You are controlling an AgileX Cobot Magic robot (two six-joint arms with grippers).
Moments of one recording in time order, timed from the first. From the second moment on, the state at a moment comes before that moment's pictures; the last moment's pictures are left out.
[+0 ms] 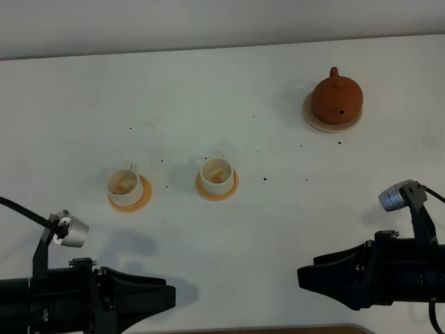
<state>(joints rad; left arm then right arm) -0.07 1.21 -0.14 -1.55 0.90 1.54 0.54 1.37 -0.24 1.77 0.82 -1.67</state>
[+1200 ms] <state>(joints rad) -0.07 1.21 -0.14 -1.55 0.90 1.66 0.54 1.37 -0.24 1.78 0.87 -1.67</state>
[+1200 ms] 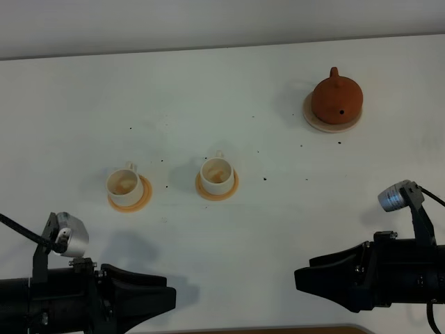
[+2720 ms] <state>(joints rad) -0.07 1.21 -0.18 -1.67 1.01 1.56 0.54 1.37 -0.29 1.77 0.92 -1.60</state>
